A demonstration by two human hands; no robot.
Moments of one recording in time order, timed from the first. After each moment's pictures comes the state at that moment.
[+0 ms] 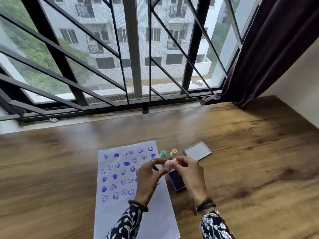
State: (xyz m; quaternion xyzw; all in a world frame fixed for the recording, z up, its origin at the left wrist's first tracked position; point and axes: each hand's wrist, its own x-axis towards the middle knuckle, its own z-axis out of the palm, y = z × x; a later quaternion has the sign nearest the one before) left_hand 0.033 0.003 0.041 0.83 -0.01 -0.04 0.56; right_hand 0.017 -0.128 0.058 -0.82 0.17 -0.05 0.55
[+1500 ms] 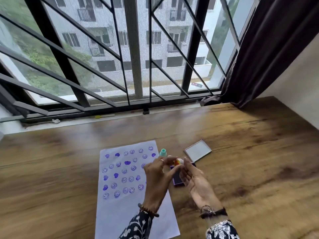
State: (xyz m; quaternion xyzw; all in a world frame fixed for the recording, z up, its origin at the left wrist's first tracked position) left_hand 0.014 -0.020 0.066 0.81 -0.09 0.10 0.57; right_hand -0.005 -0.134 0.063 -0.42 0.25 0.03 0.87
